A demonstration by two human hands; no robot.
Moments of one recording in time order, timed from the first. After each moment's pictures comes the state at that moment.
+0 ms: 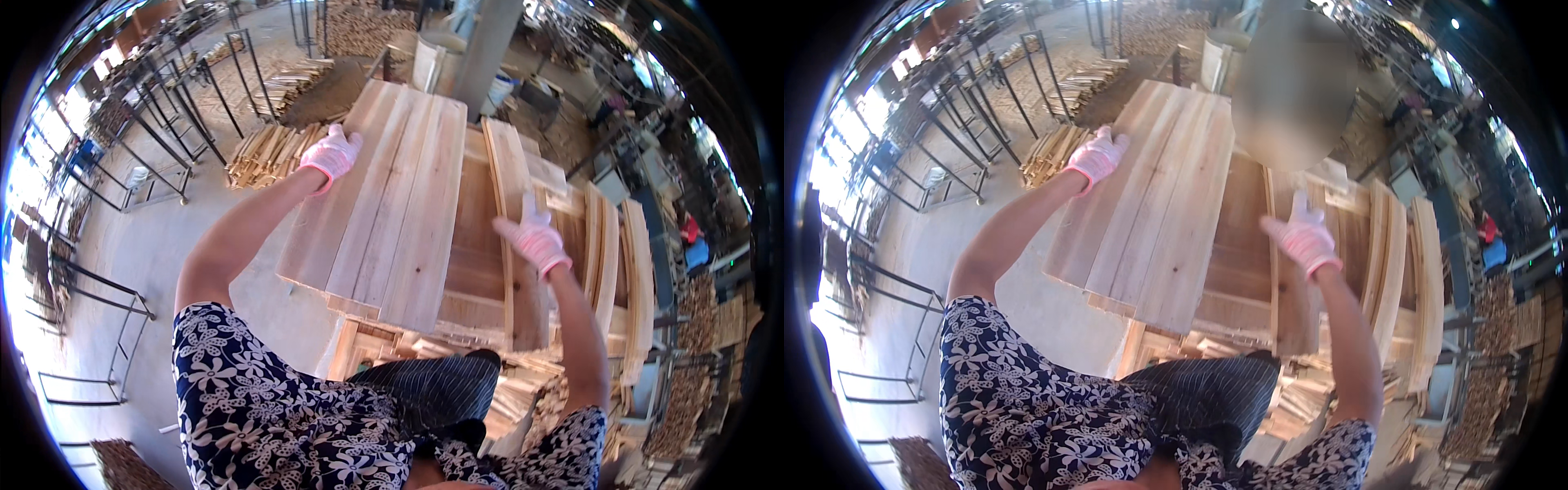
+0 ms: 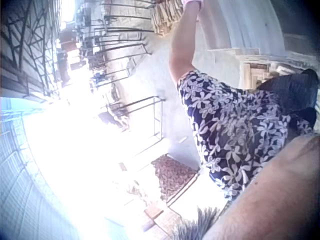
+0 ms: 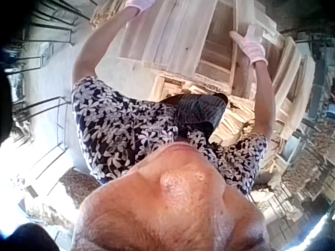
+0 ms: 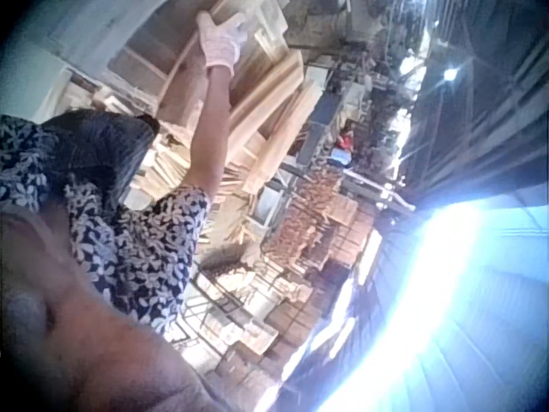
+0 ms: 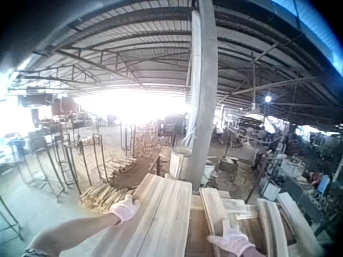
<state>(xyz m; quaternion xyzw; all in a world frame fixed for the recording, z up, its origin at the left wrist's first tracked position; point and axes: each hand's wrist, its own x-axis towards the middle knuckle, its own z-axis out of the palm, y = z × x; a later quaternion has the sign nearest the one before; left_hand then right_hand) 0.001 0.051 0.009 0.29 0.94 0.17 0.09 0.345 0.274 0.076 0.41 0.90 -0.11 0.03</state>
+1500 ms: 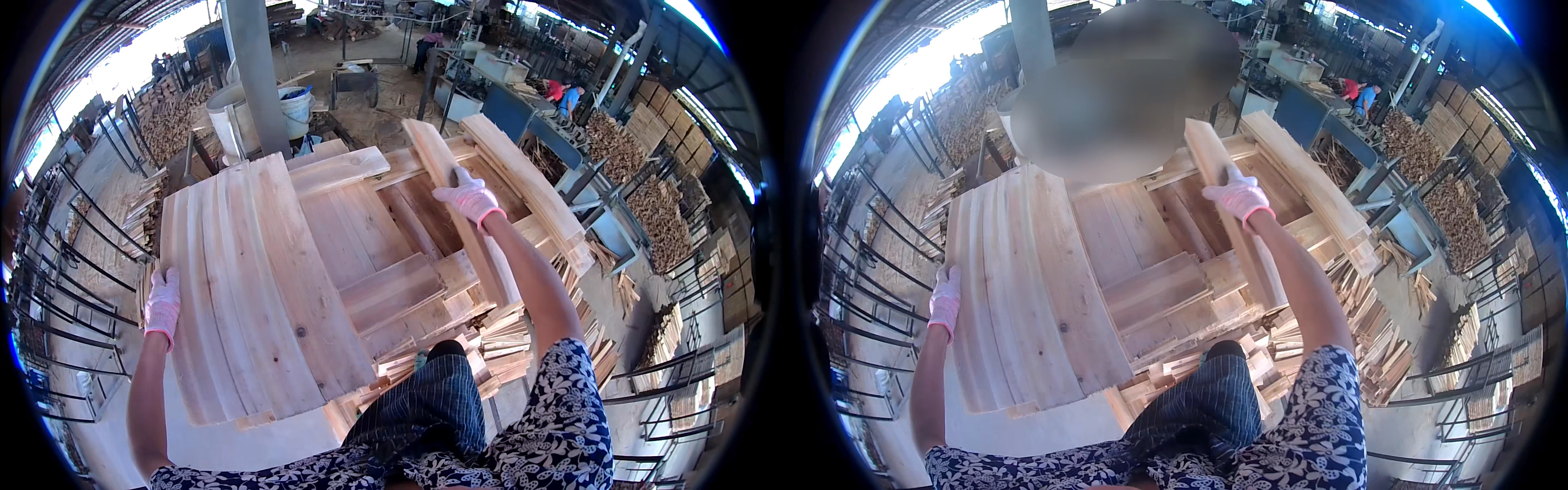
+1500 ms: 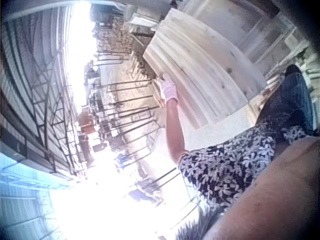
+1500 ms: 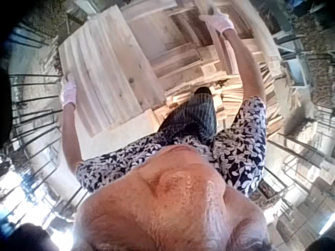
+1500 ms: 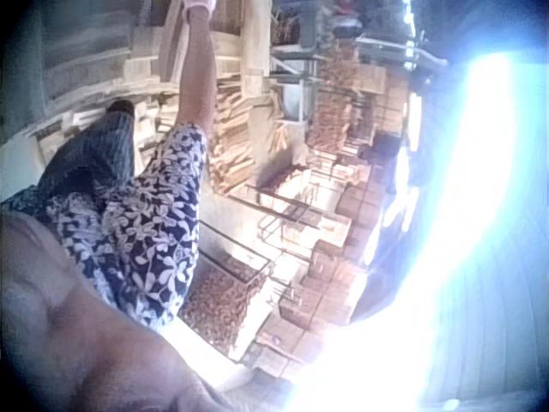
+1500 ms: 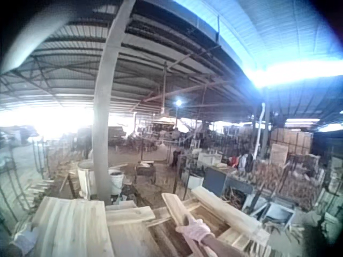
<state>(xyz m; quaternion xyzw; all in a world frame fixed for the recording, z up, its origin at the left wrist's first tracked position) -0.013 0.026 0.005 0.24 0.93 0.26 0.09 0.496 0.428 0.061 0.60 0.75 -0.25 -0.09</state>
